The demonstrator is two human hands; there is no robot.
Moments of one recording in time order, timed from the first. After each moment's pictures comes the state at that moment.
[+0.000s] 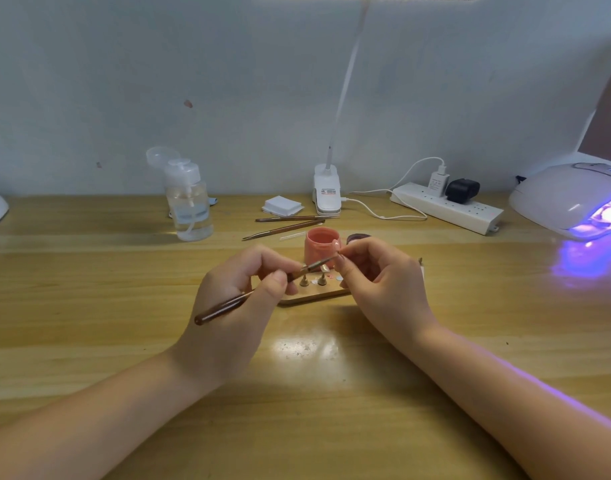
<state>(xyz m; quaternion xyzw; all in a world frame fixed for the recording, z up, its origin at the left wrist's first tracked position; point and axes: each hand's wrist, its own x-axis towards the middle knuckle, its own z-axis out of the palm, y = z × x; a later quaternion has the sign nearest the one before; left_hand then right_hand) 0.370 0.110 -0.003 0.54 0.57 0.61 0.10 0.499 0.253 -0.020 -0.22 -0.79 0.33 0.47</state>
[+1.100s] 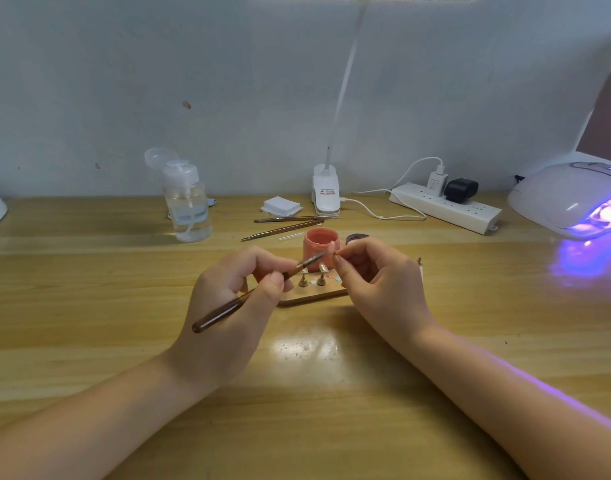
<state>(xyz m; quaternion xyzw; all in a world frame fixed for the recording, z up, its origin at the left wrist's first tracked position) 0.370 0.106 -0.002 0.56 0.59 0.59 0.04 0.499 0.252 -0.019 -0.21 -0.80 0.28 0.48</state>
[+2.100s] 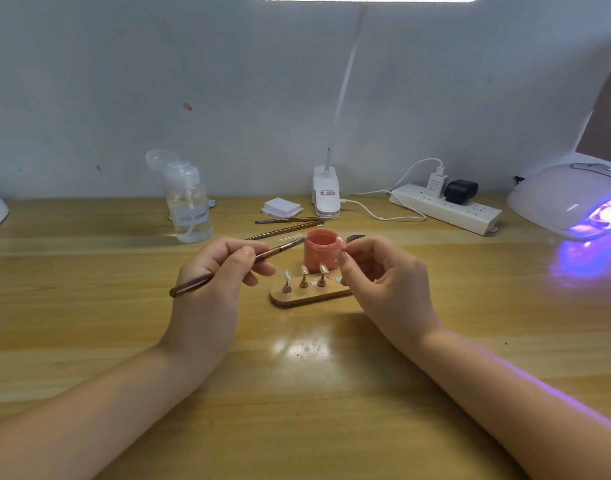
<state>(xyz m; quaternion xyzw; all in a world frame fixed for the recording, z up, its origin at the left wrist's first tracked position) 0.356 0.117 -0.006 0.41 0.58 0.70 0.12 0.504 0.248 -0.015 -0.21 -0.79 0.30 0.49</state>
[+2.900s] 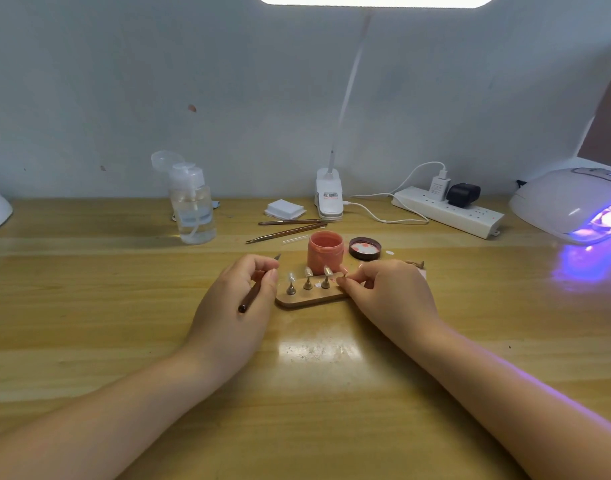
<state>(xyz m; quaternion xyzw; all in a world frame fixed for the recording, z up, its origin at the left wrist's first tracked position) 0.347 0.120 -0.029 0.49 0.71 0.51 0.06 0.500 0.265 -0.021 -0.39 -0.86 0.15 0.29</state>
